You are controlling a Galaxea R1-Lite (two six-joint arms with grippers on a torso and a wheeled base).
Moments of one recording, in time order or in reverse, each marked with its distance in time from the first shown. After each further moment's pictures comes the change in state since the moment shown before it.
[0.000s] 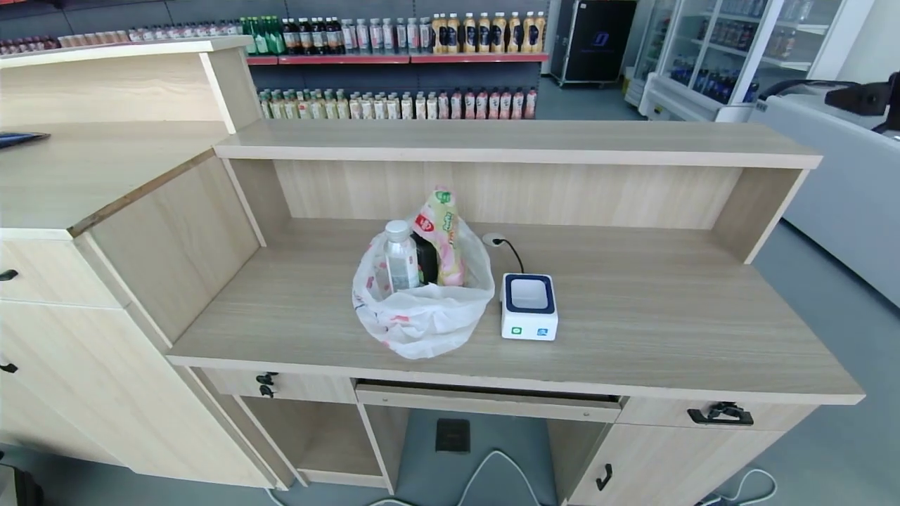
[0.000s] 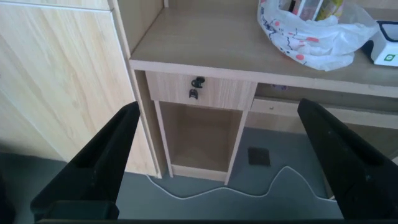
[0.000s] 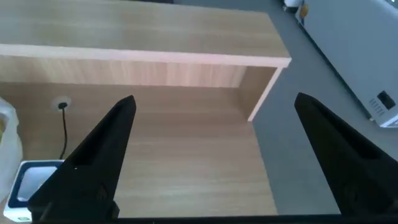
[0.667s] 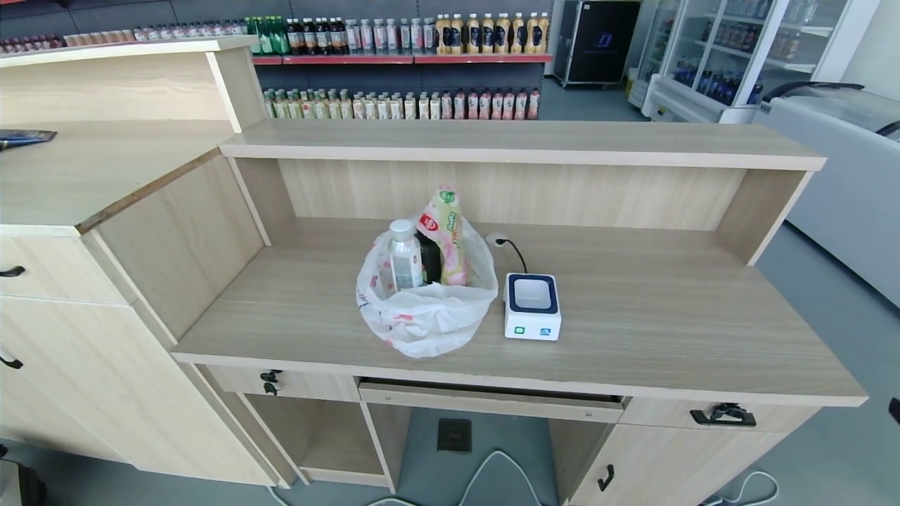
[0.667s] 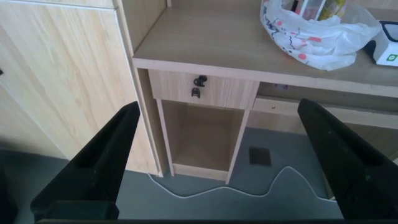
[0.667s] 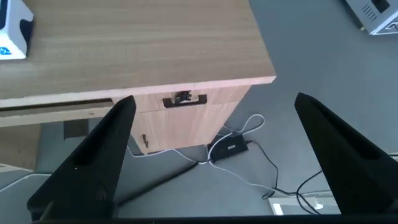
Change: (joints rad) left arm 0.000 0.000 0.000 0.000 0.000 0.000; right arm -0.125 -0.746 1.147 -0.197 0.011 0.036
